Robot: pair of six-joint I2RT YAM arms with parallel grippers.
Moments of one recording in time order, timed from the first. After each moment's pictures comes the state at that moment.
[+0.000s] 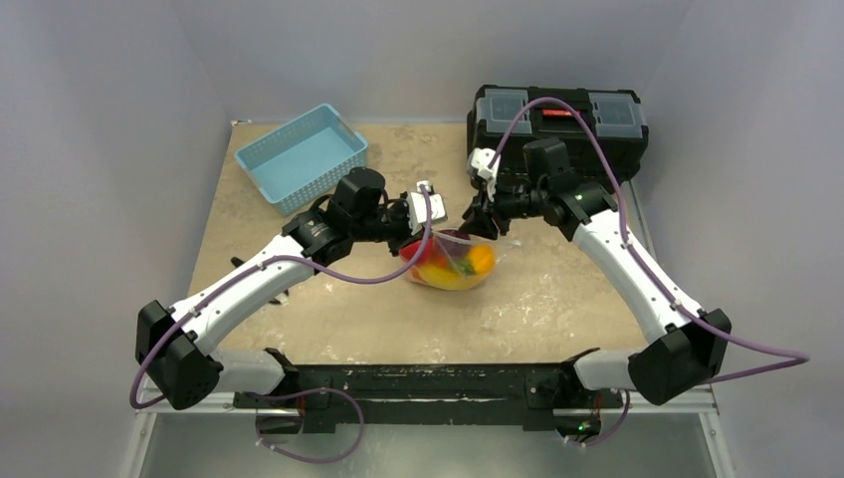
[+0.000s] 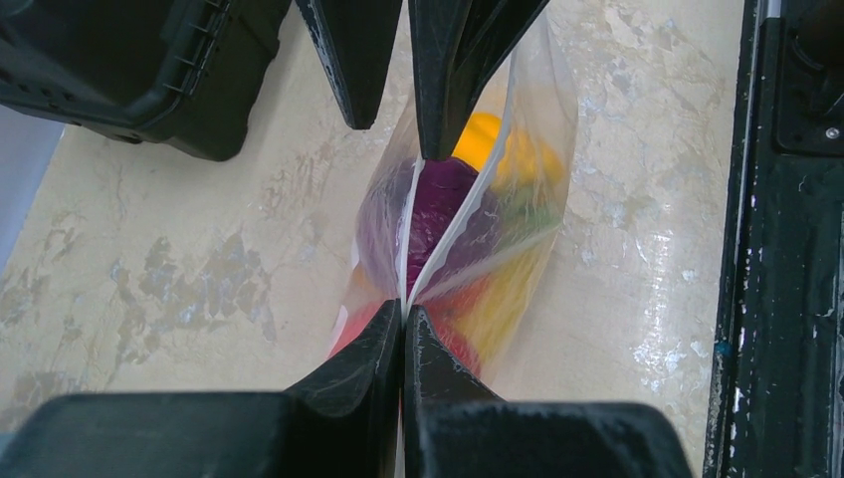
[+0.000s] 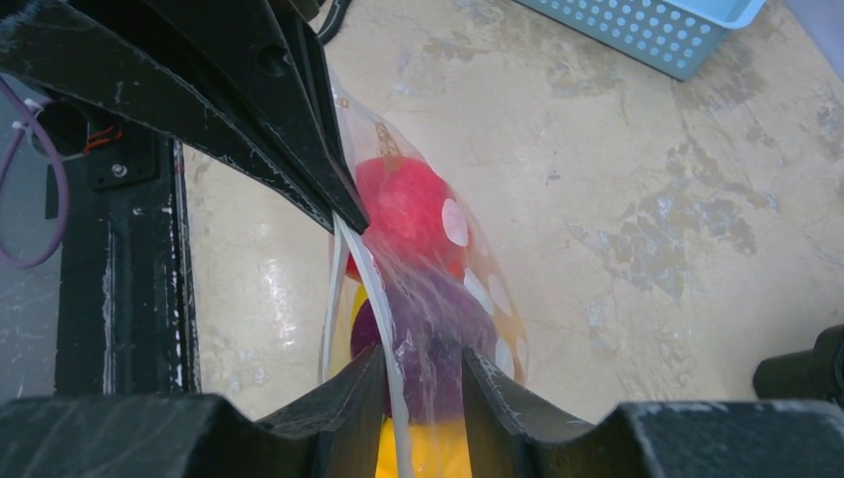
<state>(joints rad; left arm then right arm) -0.73 1.30 1.16 -0.37 0.43 0.44 0.41 1.32 1.30 -0.69 -0.77 -0.51</state>
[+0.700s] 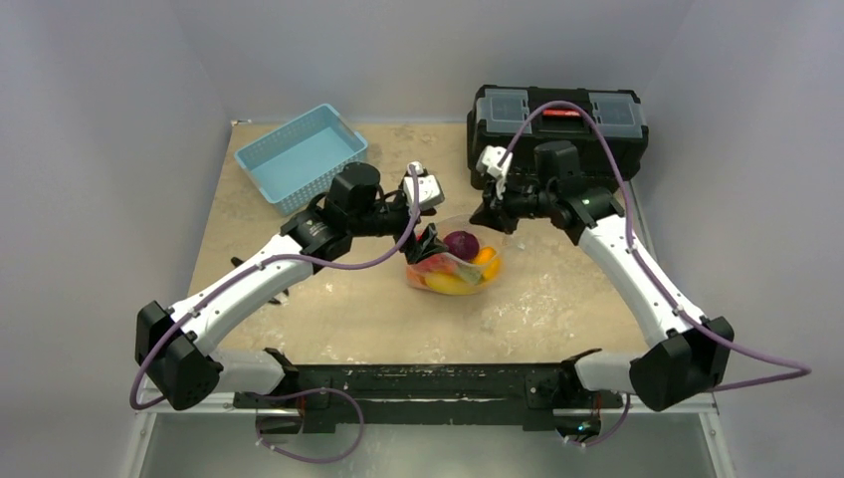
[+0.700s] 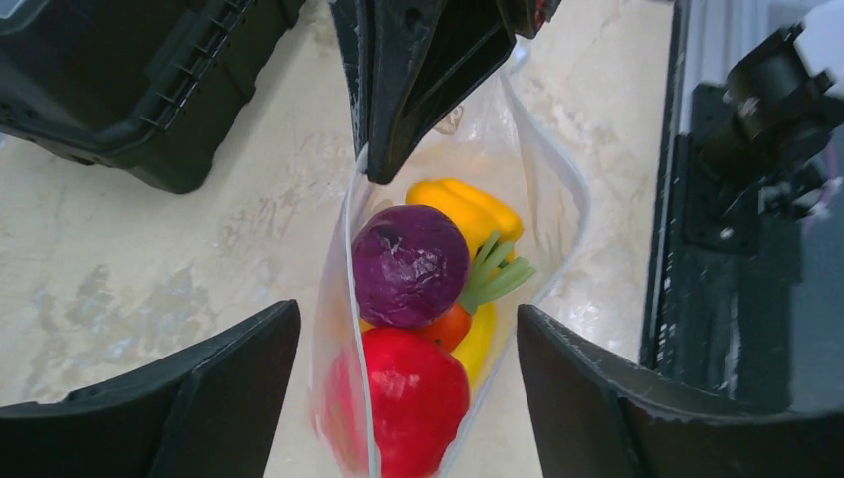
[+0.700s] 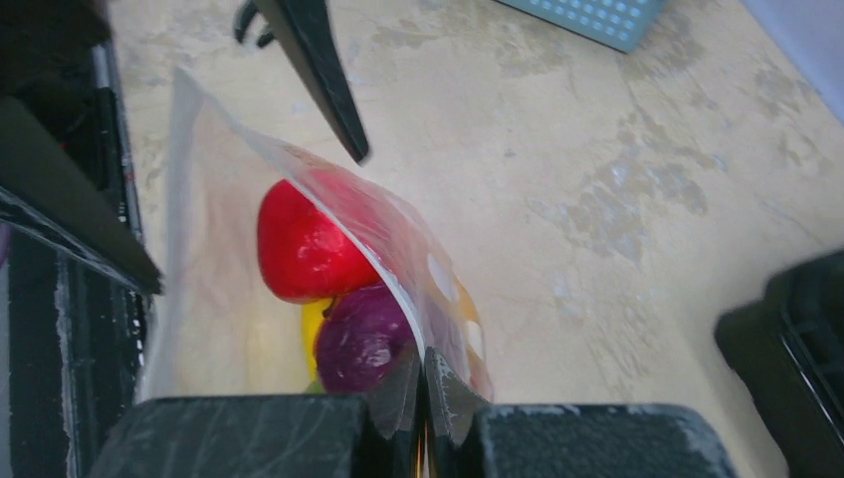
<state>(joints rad) -0.72 1.30 1.16 -0.28 0.50 0.25 0.38 1.32 1.27 -0.65 -0.72 -0.50</state>
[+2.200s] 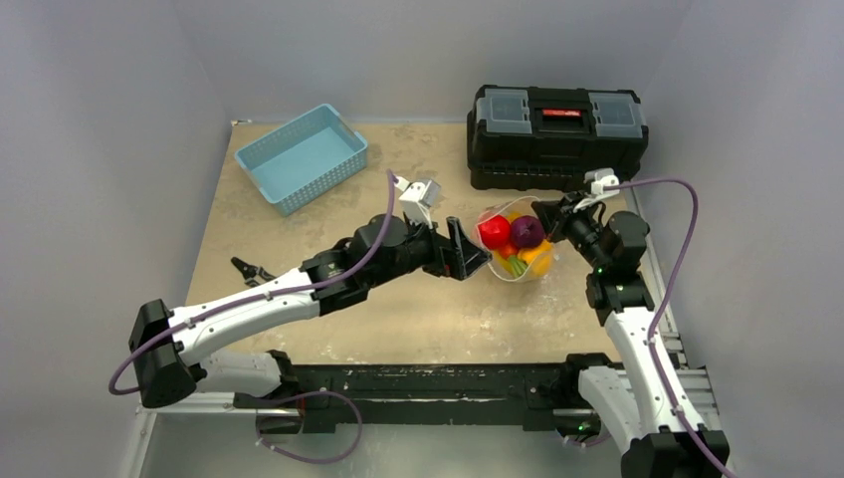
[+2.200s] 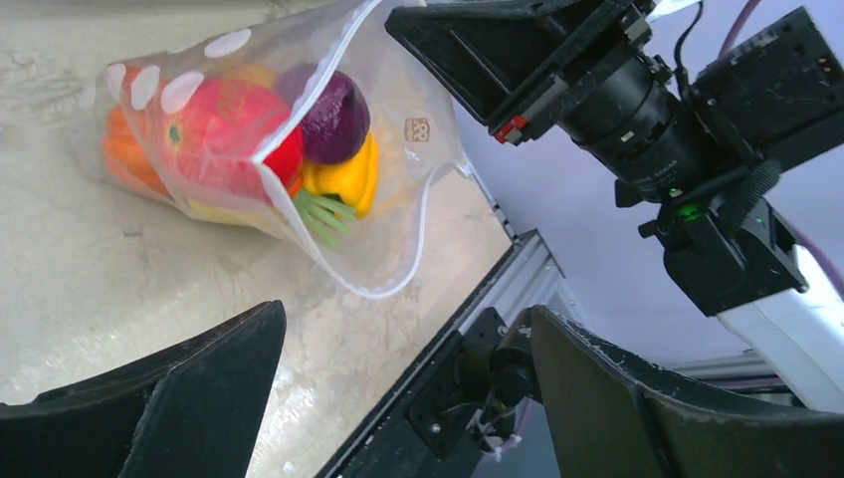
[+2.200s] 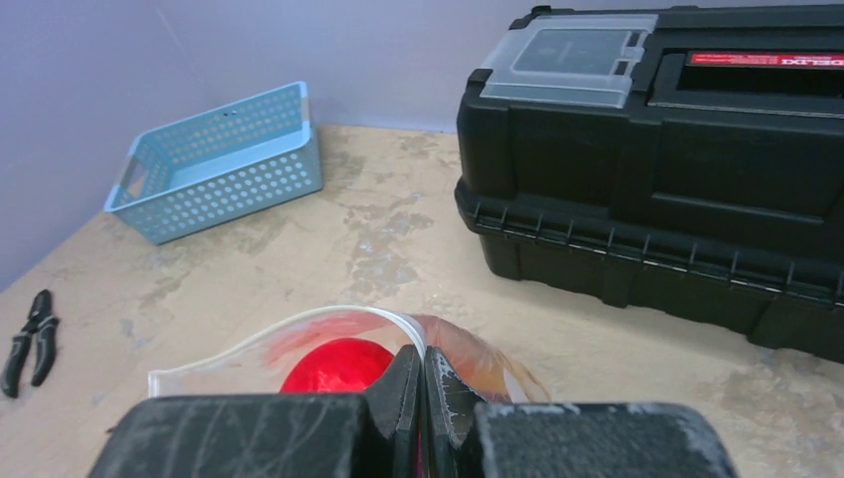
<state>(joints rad) -1.05 1.21 1.00 0.00 -0.06 -0.77 0.03 0.80 0.63 0.09 -0.41 0.18</state>
